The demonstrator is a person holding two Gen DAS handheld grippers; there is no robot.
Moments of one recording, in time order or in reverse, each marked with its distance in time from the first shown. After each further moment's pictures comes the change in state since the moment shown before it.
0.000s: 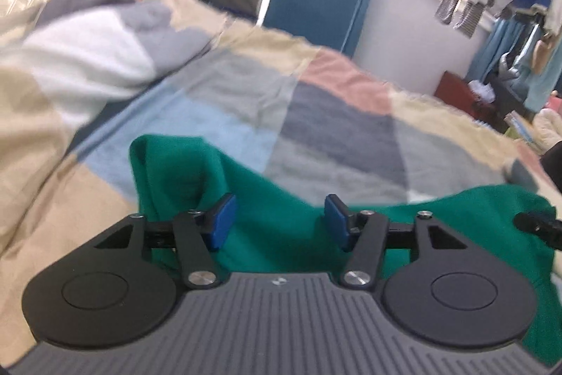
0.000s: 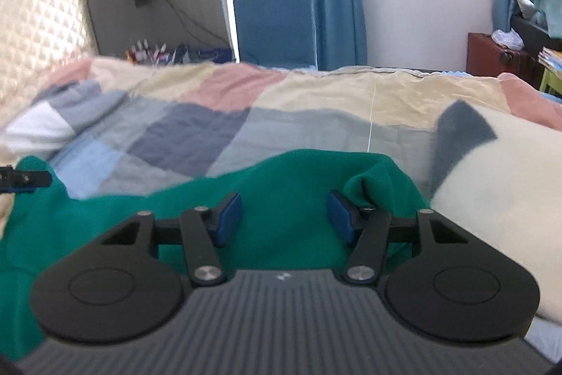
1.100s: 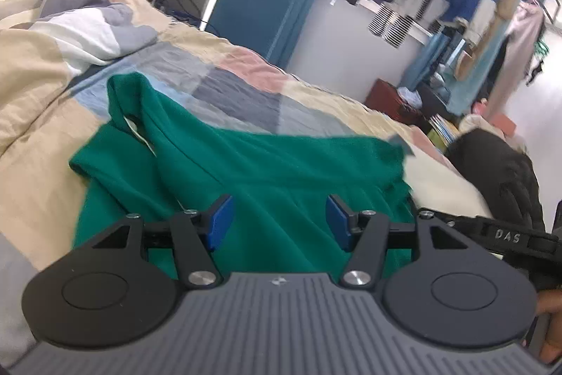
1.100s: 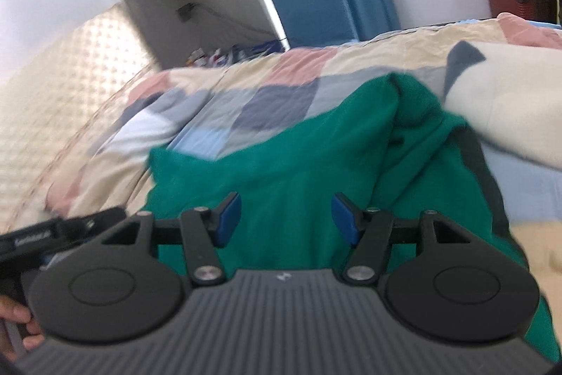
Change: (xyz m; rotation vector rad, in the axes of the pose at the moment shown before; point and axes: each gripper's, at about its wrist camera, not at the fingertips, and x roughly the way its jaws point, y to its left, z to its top) left arm -0.205 -0.085 -0.103 -0.021 -0.041 -0.217; right arm -0.163 0.031 -0.045 0.201 0.059 0.227
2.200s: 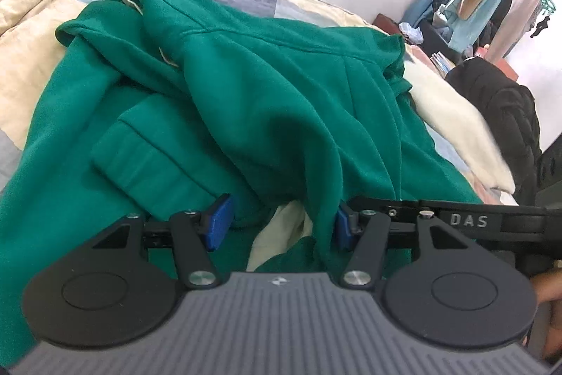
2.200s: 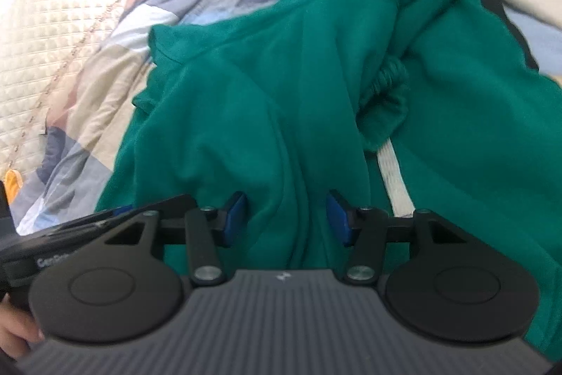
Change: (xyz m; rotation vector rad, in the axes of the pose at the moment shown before) left arm 0.011 -0.003 -0.093 -0.026 0.237 -0.006; right arm 0.021 0.014 -0.081 0.039 0.318 -0.009
